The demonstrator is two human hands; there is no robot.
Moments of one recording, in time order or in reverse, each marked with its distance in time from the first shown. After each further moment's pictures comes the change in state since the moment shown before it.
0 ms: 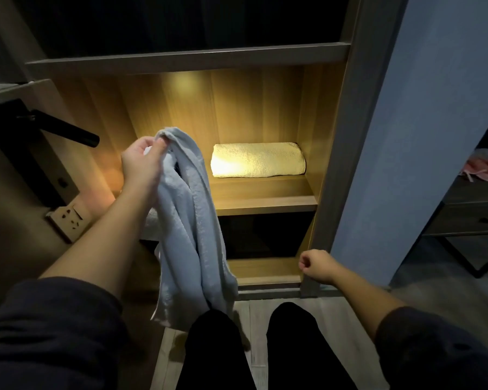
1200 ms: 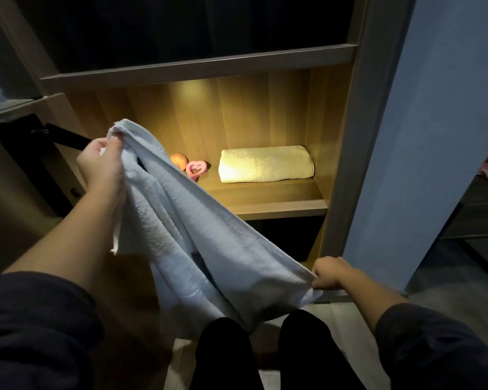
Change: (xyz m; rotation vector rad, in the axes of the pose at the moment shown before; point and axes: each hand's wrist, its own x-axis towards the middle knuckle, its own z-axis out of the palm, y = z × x) left_hand 0.039 0.006 -0.056 0.097 0.342 -0.026; right_hand 0.020 -0.002 0.003 -0.449 -0.134 0.001
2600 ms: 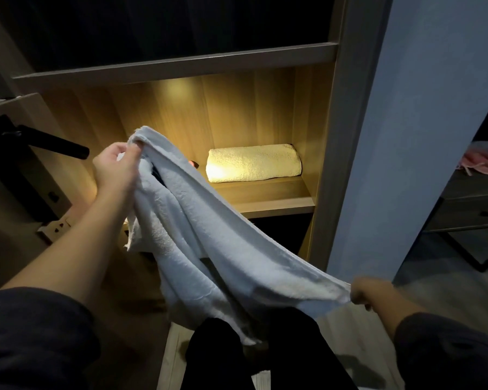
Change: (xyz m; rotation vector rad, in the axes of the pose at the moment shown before) left_hand -0.034 -0.003 0.030 0.111 -0.195 0.059; right_hand -0.042 0.073 0.038 0.187 -0.211 0.413
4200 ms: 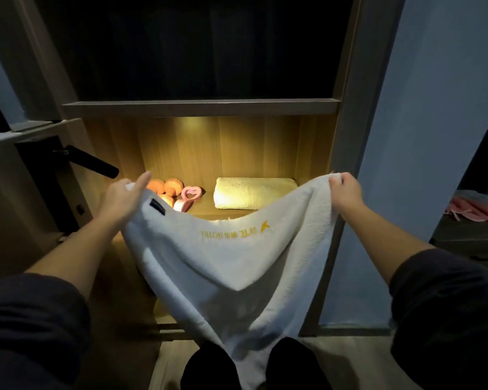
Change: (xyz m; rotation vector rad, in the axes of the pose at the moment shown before) left_hand 0.043 -0.045 -0.045 0.452 -0.115 0.042; right_hand -0.077 -0.078 -0.220 1.107 0.975 -0.340
